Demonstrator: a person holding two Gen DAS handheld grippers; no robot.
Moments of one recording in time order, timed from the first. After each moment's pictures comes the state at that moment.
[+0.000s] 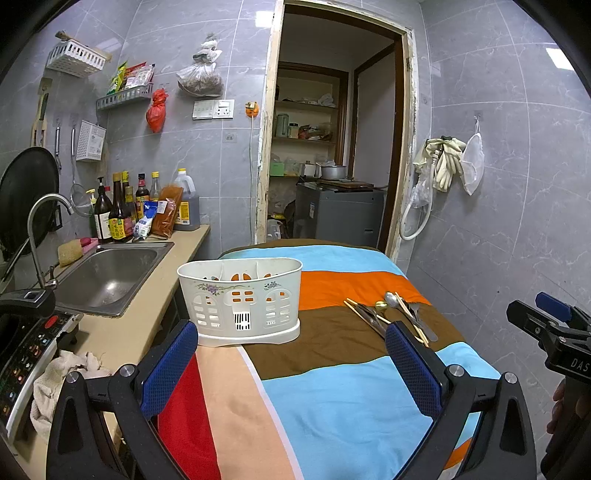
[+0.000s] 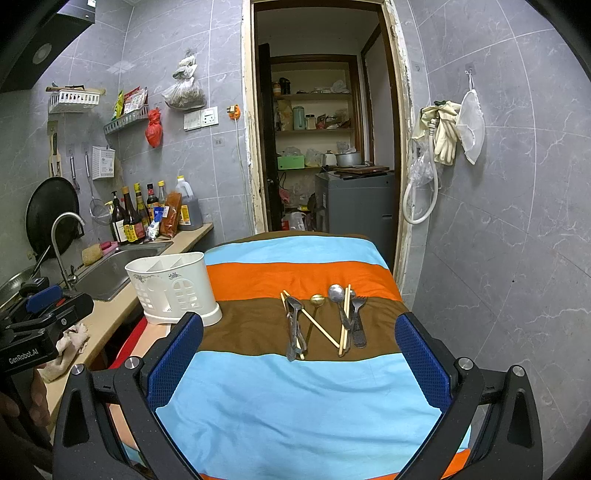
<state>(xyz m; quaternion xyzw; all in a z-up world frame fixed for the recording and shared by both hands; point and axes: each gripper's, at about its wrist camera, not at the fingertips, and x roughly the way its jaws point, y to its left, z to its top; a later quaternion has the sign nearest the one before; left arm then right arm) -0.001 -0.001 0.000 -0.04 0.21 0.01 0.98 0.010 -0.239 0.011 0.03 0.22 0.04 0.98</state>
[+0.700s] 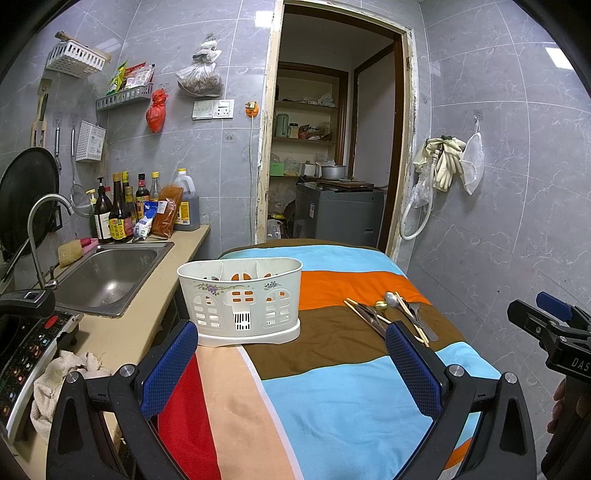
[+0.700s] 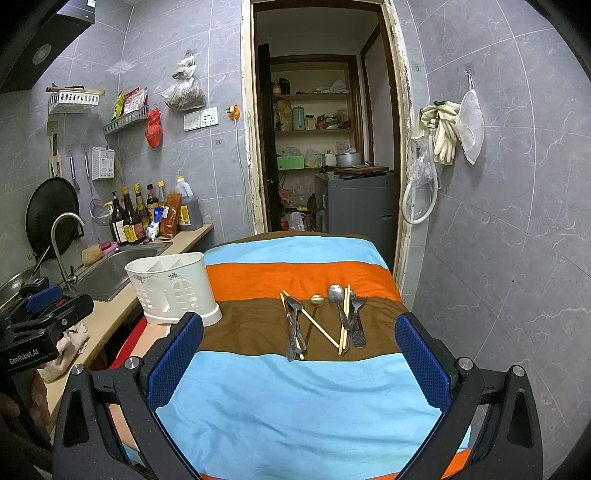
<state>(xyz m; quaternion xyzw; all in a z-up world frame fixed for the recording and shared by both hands) -0.001 -0.001 0.000 -0.04 0.20 0.01 0.98 0.010 -0.238 0.011 0.03 0.22 0.04 0.98</state>
